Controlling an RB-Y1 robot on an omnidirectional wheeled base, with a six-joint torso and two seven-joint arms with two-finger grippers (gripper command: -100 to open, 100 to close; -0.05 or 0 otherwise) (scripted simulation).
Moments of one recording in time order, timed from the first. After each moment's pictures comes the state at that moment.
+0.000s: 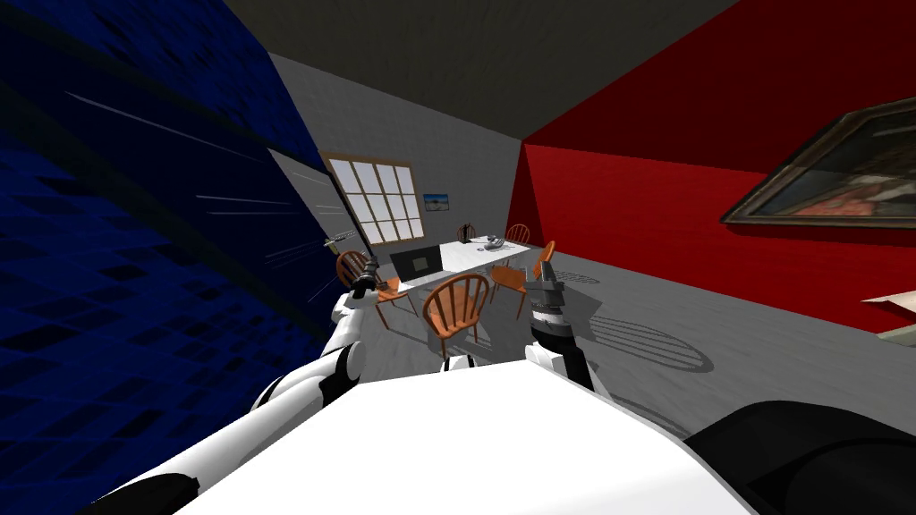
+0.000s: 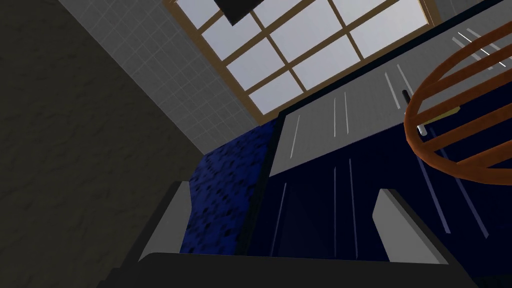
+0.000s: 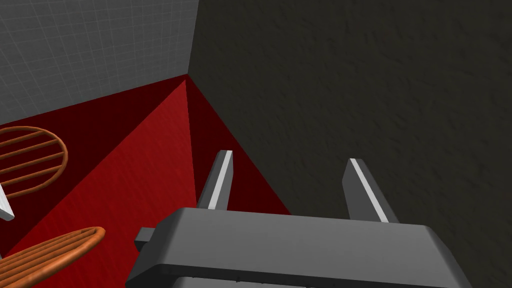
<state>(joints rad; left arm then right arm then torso) -0.58 0.37 0.52 -0.98 -0.37 -0.18 -0.22 0.53 -0.03 -0.02 -2.25 -0.09 -0.63 -0.03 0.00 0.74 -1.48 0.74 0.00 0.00</state>
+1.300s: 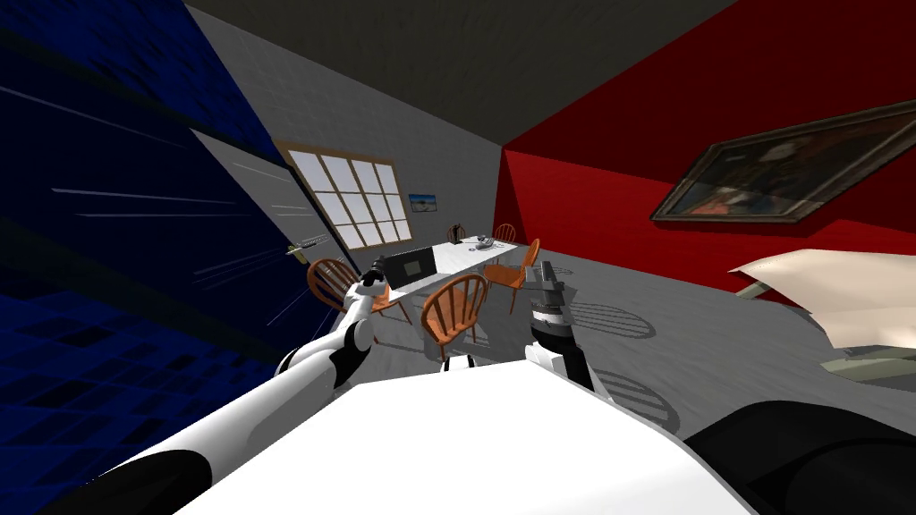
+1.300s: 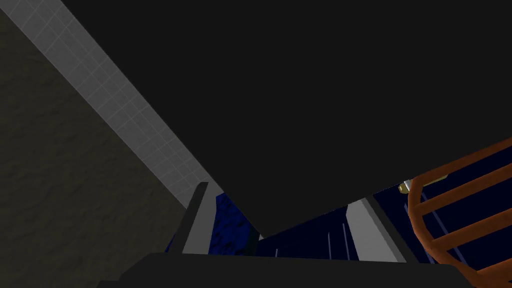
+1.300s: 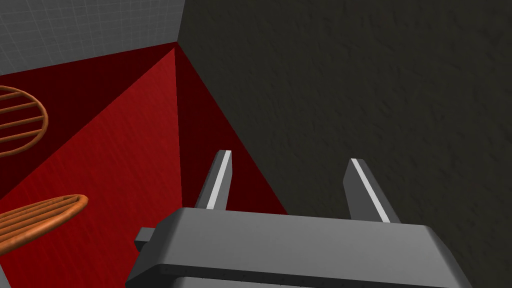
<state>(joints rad) -0.77 0.37 0.57 -0.76 -0.46 -0.08 -0.26 0.53 -0.03 -0.02 -2.25 -0.09 -0.63 -0.03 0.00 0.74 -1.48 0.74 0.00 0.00</state>
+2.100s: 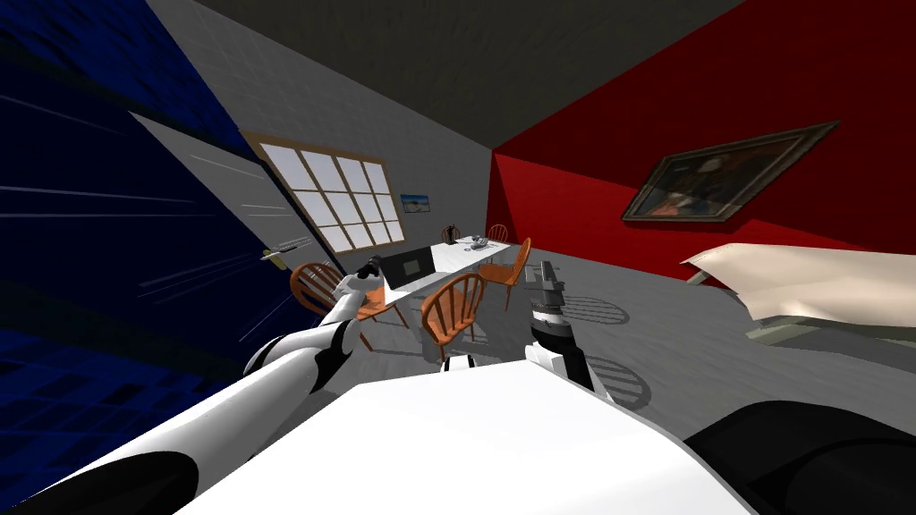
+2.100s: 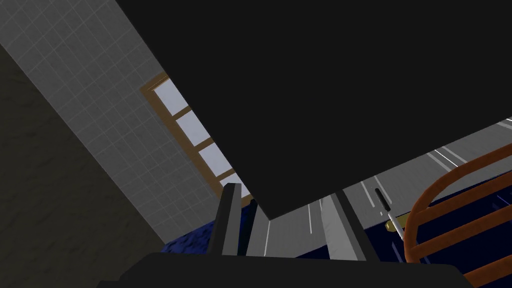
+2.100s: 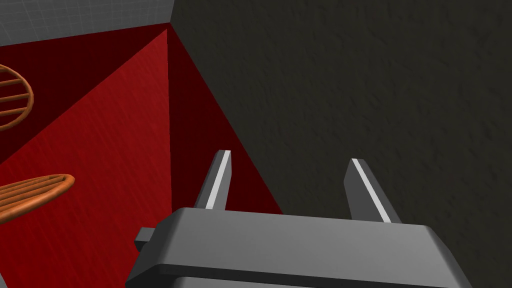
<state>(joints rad) -0.79 0.52 0.32 -0.74 -0.30 0.09 -0.09 0.53 -0.03 -0.02 -2.25 -0.09 -0.63 -0.03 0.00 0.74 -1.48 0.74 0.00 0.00</state>
